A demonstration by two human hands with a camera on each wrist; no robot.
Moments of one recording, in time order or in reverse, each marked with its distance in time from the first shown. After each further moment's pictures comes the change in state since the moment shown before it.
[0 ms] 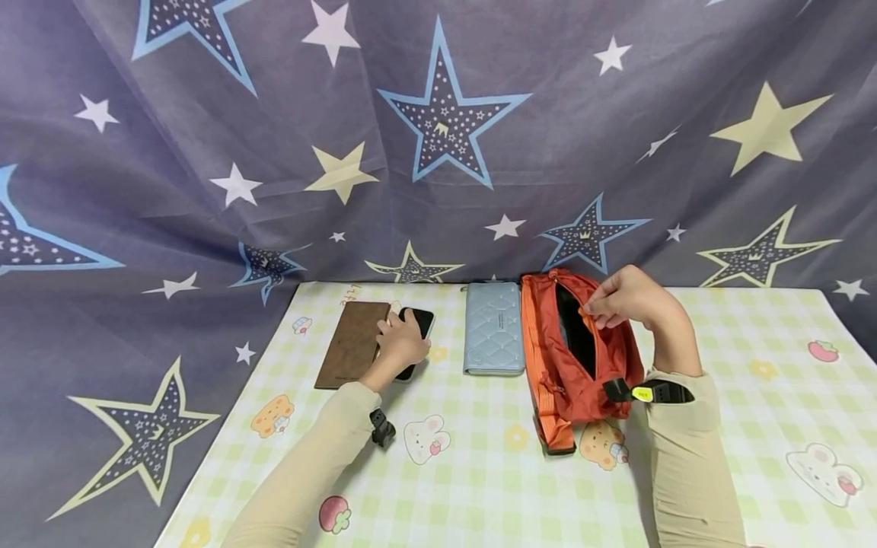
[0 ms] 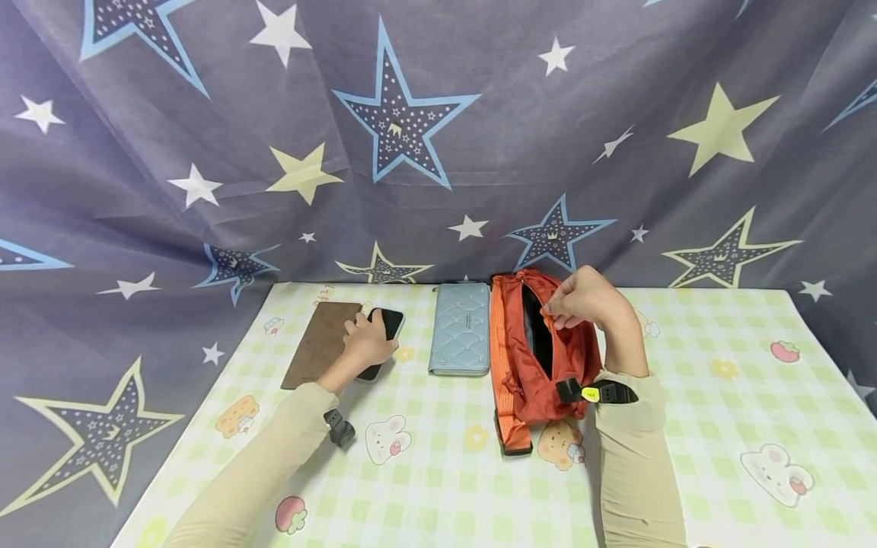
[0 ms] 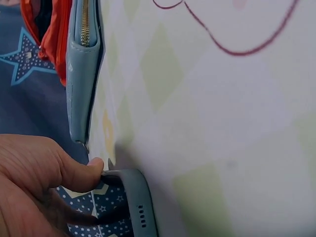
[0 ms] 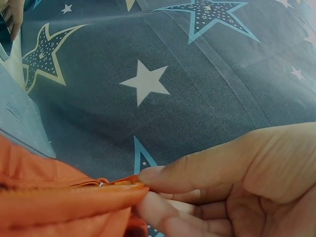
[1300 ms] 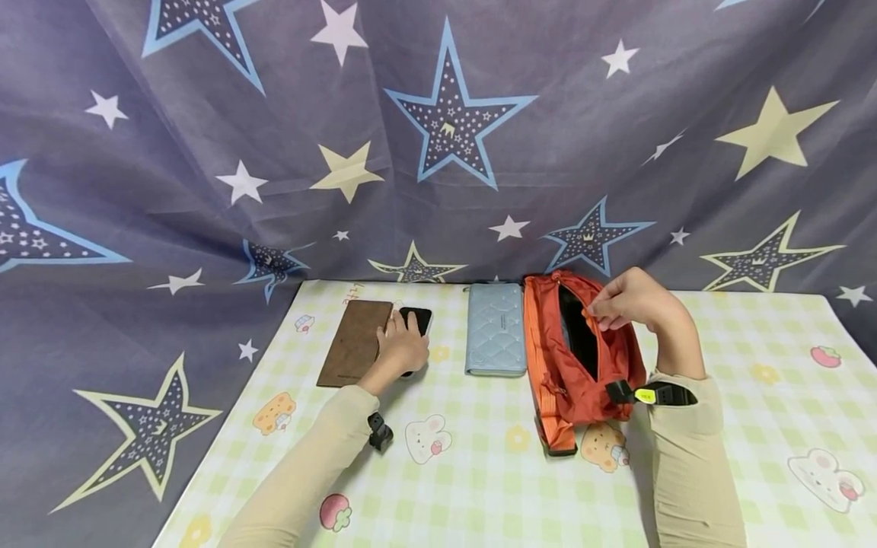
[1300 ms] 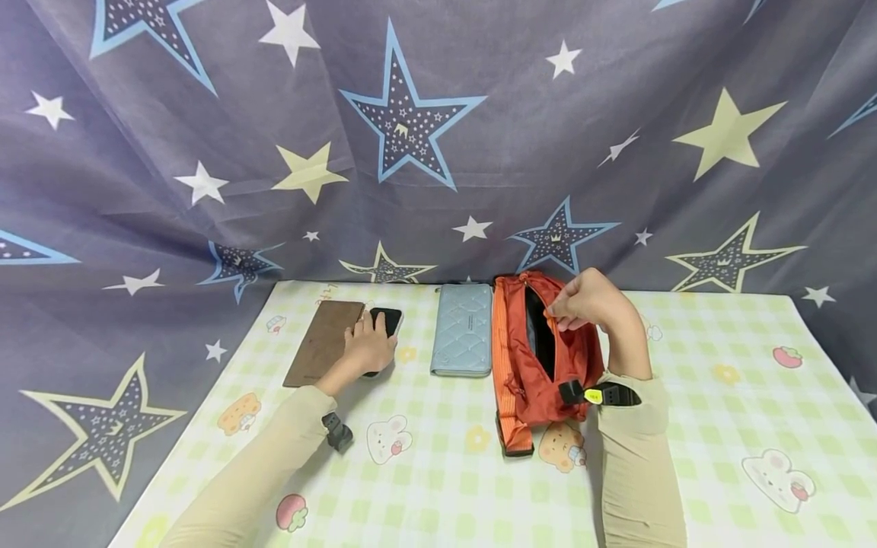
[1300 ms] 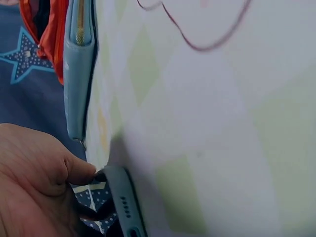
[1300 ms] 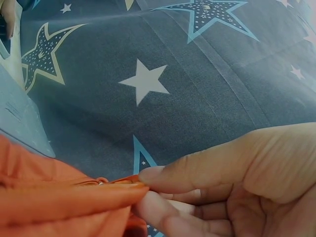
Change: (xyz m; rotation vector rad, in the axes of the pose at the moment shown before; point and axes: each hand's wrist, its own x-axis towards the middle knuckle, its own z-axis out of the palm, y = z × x) left_hand -0.007 -0.008 0.004 0.106 -0.069 0.061; right_hand -0.001 -0.001 -0.001 0.003 0.000 0.011
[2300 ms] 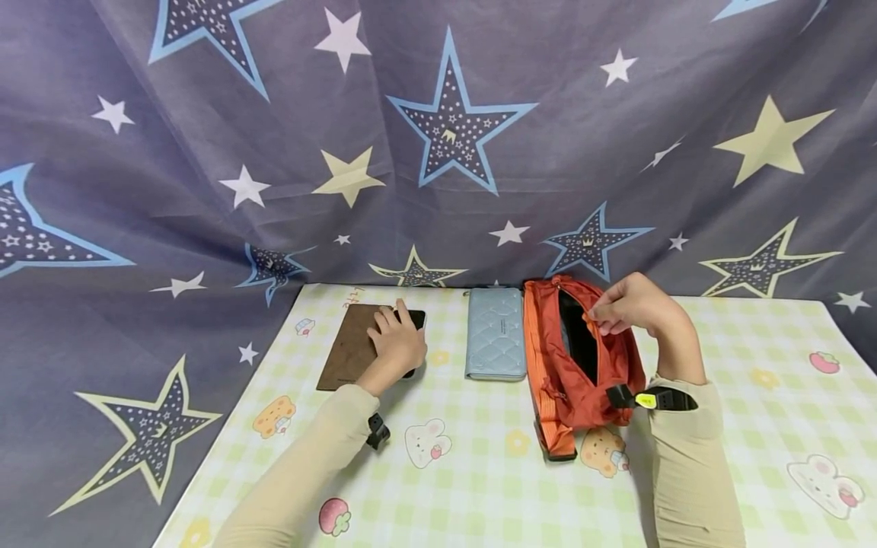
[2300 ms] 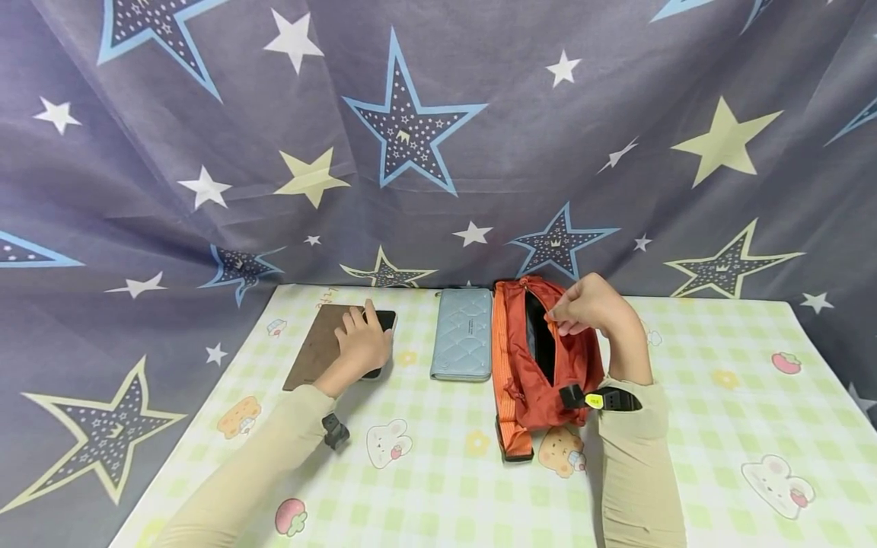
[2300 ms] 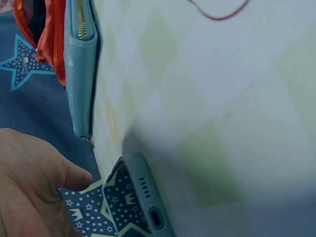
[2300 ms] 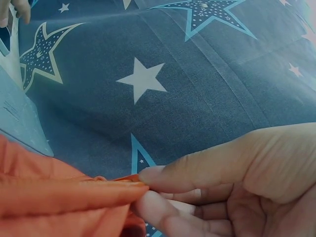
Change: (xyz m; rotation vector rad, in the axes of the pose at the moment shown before) left_hand 0.002 0.006 -0.010 0.014 0.116 -0.124; right_hand -0.001 0.000 0.000 0.026 -0.005 0.008
